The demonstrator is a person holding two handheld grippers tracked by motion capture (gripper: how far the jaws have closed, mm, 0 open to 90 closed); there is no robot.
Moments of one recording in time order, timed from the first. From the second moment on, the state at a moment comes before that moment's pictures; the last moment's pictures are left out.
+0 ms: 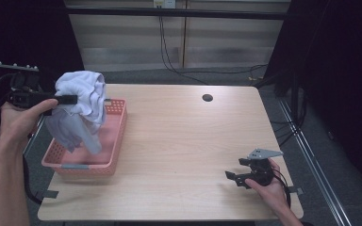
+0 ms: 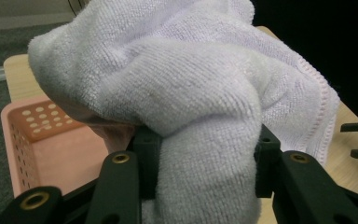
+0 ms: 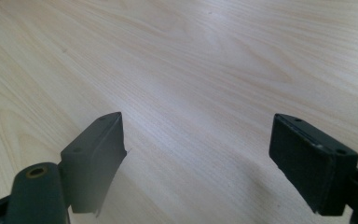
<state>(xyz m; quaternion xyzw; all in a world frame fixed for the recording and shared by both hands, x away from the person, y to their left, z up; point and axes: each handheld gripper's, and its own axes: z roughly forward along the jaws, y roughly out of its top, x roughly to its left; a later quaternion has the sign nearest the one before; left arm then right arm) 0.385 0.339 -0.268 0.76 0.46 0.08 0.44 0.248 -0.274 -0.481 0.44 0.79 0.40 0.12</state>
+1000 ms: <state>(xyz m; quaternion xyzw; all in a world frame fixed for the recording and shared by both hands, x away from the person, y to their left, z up) 0.375 0.301 -0.214 0.75 0.42 0.11 0.50 0.248 -0.273 -0.481 0.44 0.80 0.40 0.12</state>
